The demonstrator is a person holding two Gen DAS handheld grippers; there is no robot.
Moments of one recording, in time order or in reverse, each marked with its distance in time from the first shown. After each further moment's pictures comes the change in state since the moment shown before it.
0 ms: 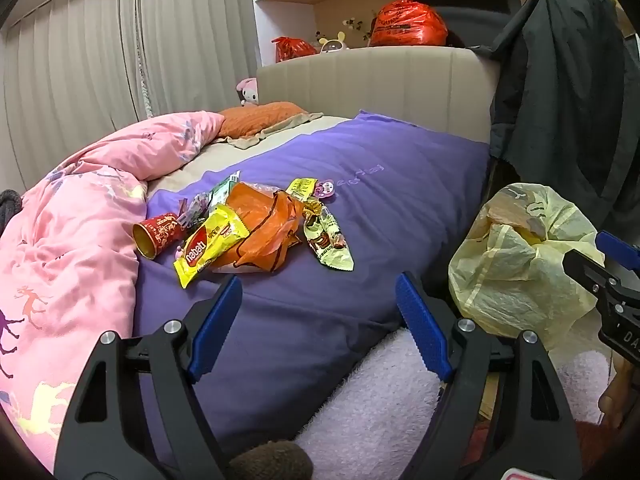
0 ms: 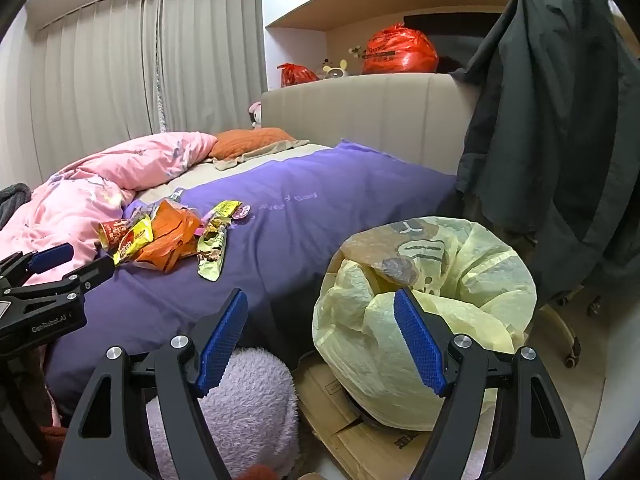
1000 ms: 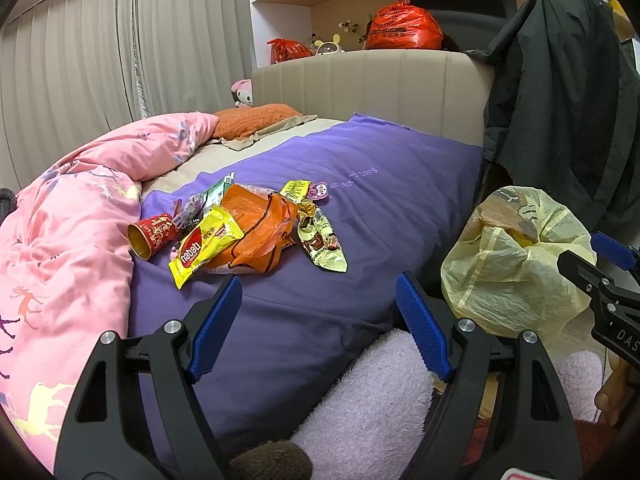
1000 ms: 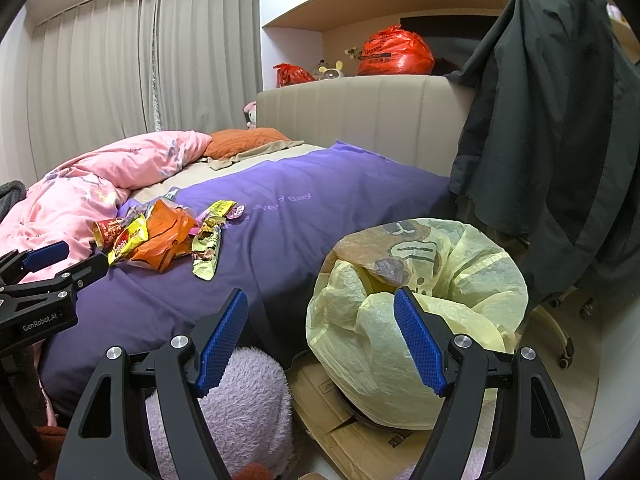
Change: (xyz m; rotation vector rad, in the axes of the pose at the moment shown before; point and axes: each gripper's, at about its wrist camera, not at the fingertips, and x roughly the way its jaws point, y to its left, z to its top) left arm -0.005 -0.004 0.004 -0.001 0.000 -0.018; right arm -0.002 0.001 0.000 -0.016 -0.009 -0.015
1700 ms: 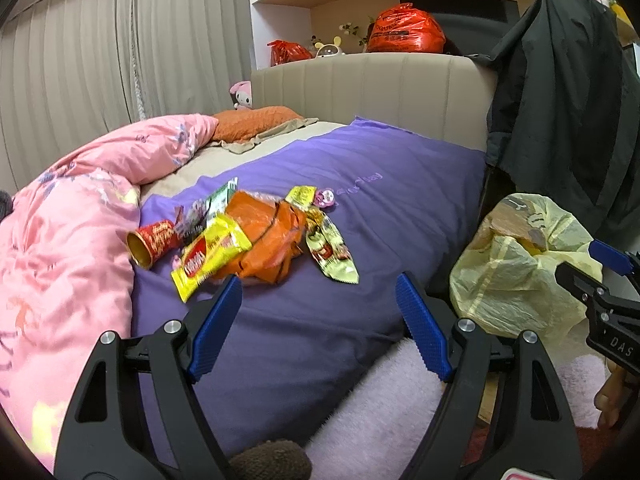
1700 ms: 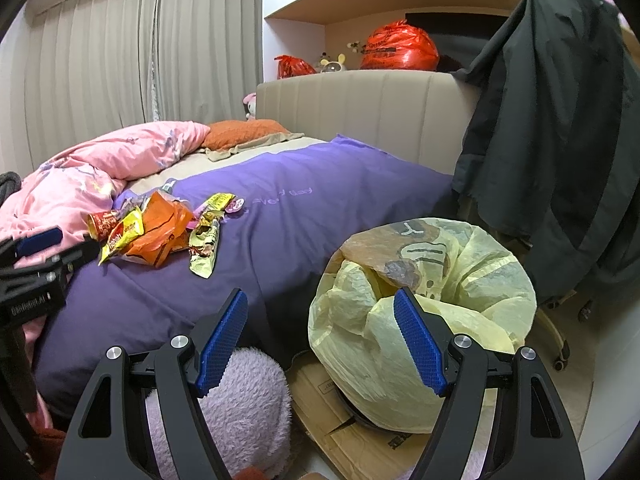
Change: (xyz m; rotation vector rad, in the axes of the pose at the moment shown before) left arm 0.010 0.008 0.014 0.015 -0.012 -0.005; right arm 0.016 0.006 0.003 -0.012 0.058 -0.013
